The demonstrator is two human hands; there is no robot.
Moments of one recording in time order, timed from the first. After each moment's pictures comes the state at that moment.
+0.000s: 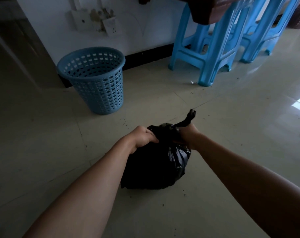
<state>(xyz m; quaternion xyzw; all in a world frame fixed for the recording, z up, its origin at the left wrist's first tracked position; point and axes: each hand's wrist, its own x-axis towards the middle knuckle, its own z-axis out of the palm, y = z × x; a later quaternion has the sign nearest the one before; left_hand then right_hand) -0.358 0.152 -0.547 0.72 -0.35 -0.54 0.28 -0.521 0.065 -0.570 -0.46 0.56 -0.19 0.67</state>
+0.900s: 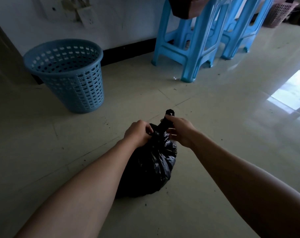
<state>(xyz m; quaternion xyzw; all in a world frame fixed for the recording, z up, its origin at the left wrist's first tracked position) -0.400 0.110 -0.573 0.76 -0.55 -0.31 0.18 -0.555 0.055 -0.555 -0.40 0.57 -0.24 0.68</state>
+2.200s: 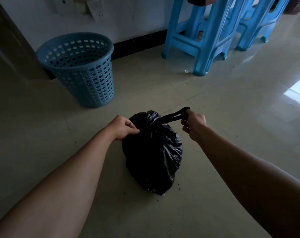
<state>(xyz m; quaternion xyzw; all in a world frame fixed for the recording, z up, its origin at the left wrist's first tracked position) -0.316 0.143 -0.559 0.76 -0.43 -0.44 0.21 -0.542 0.041 -0.572 -0.31 0.63 -0.36 0.61</state>
